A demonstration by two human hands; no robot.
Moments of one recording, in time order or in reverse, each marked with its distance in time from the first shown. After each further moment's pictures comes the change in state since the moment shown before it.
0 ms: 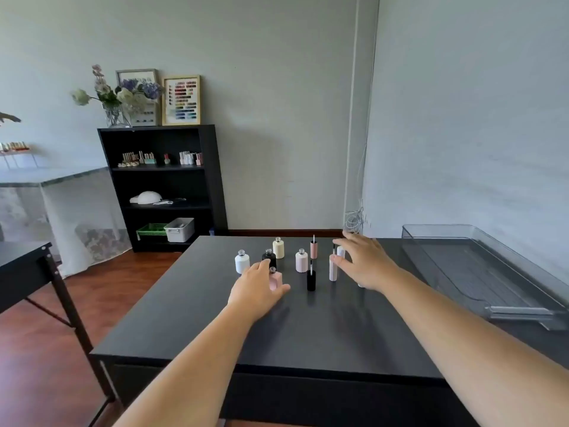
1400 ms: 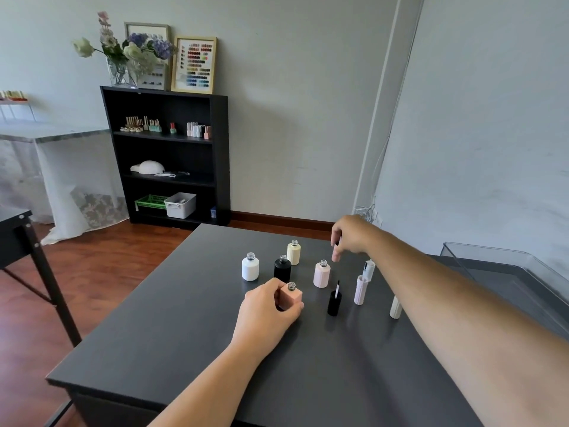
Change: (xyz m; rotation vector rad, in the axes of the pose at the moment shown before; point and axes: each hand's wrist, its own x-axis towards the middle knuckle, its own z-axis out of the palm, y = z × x) left_hand 0.010 -0.022 0.026 -0.440 0.138 -0.077; right_hand 0.140 -0.035 0.003 -0.007 -0.279 0.084
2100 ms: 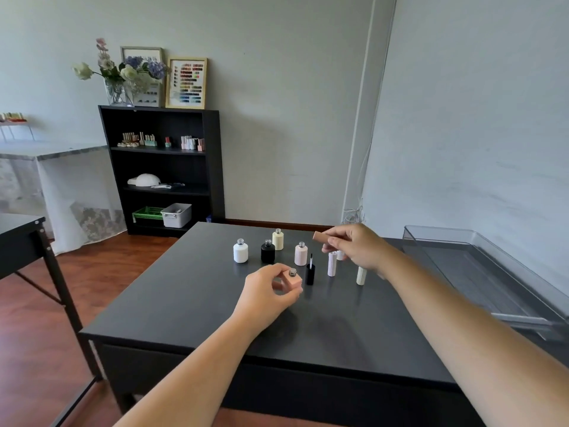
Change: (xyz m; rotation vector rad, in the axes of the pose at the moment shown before) left_hand -0.051 0.045 -0.011 -0.105 -0.097 0.134; right_hand -0.143 0.017 0.007 0.655 0.140 -0.175
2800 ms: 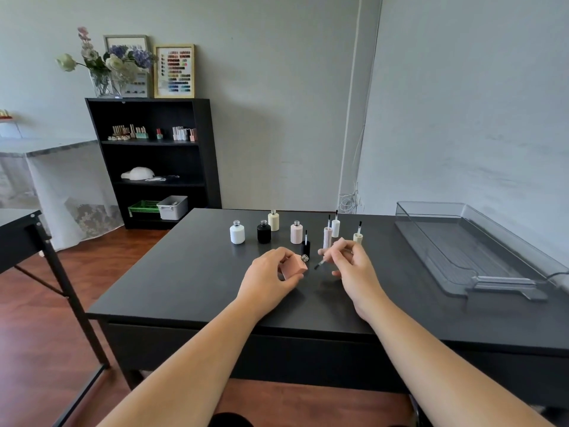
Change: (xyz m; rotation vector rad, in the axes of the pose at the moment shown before) left_hand -0.010 -0.008 0.014 0.231 -0.032 0.133; right_hand -0.061 0.049 0.075 0.562 0.404 0.066
